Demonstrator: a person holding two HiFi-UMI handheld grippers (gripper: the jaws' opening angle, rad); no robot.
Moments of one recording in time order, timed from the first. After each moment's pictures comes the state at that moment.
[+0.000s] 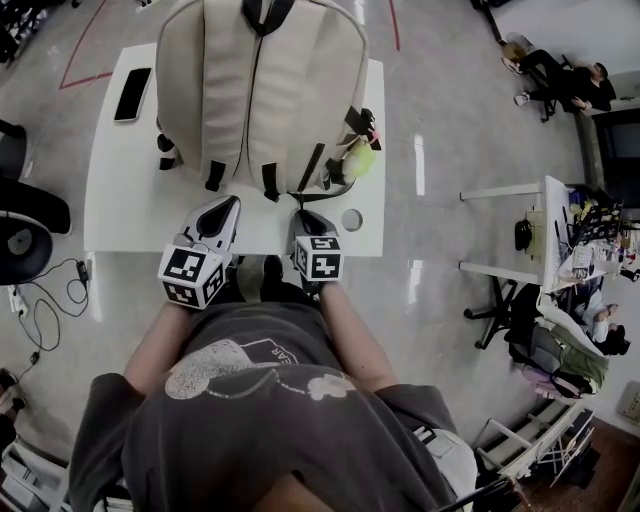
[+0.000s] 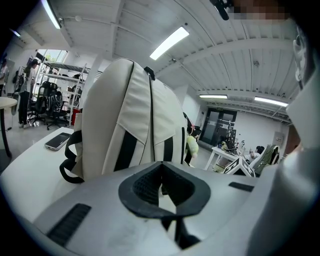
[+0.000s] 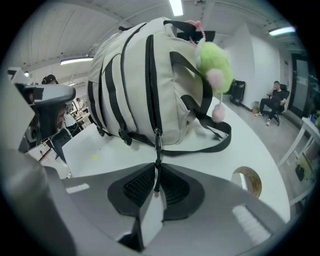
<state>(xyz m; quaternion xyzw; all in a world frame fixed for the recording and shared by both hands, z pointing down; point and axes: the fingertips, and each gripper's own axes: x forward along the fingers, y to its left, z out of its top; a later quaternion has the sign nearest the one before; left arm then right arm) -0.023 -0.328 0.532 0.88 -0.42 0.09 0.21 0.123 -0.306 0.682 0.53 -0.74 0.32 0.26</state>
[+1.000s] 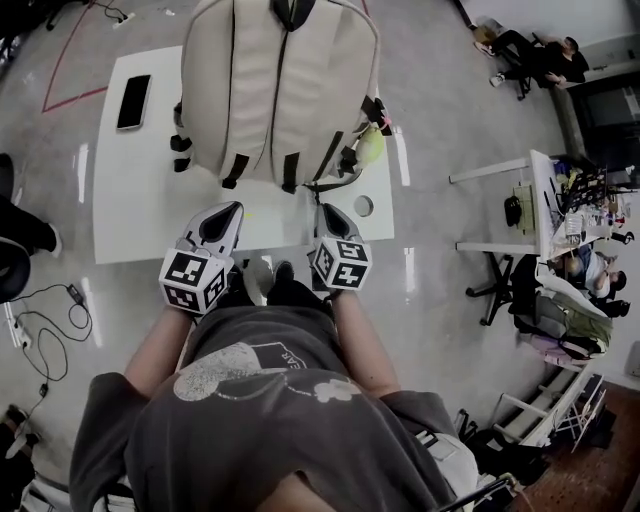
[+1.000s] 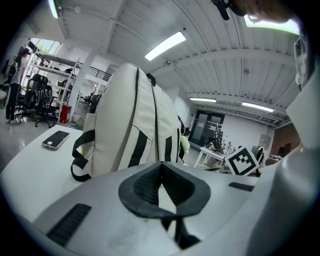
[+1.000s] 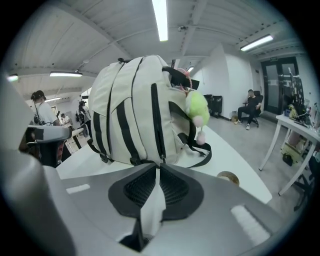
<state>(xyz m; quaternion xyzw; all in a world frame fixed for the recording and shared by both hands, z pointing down) -0.067 -0.306 0.530 0.91 -0.36 0.08 0.21 0.118 -0.292 0.611 0.64 -0.70 0.27 0.17</state>
